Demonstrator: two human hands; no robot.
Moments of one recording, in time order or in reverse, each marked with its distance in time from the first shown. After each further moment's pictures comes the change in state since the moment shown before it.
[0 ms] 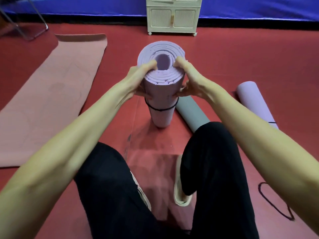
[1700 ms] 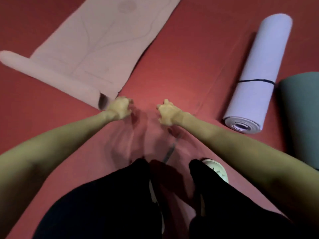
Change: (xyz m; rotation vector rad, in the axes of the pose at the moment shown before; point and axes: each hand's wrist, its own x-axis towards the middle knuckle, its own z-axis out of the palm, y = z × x) left_hand 0.068 -0.409 -0.296 1.110 0.143 -0.344; right_hand 0.227 0.275 0.348 -1.328 -0.787 -0.305
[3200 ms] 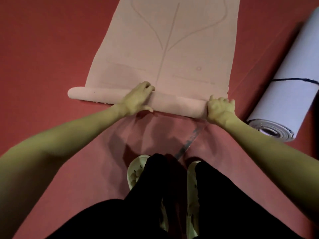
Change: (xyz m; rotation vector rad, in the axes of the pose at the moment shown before) left_hand 0.017 -0.026 0.053 -0.104 0.124 0.292; right_hand 0.008 0.073 0.021 -0.371 0.058 0.400
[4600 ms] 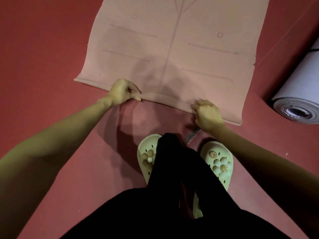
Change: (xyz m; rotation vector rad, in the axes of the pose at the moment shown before) left_hand -0.072 -0.076 0.051 -0.463 -0.032 -0.371; right_hand -0.025 -0.067 0.104 0.263 0.178 -0.437
